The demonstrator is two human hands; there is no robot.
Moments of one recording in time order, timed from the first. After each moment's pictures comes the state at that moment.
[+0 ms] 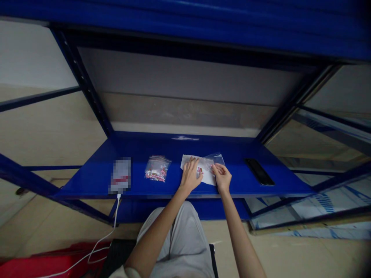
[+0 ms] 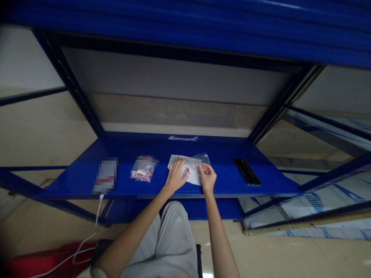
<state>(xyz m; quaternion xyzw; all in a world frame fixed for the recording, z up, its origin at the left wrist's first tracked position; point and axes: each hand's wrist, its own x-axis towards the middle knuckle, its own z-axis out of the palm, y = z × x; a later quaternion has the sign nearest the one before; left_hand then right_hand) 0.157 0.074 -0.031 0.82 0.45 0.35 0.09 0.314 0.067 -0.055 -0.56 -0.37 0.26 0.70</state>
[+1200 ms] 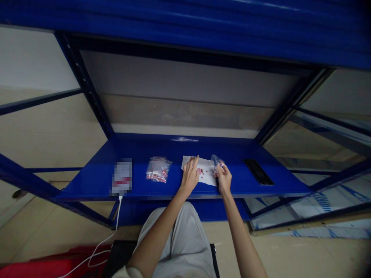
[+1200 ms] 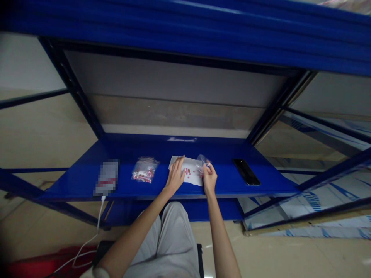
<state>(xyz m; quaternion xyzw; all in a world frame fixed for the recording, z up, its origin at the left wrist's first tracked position) 0.152 0.075 -0.024 0.81 0.43 0.39 0.08 0.309 0.061 -0.040 -0.56 -0.34 0.30 0.69</state>
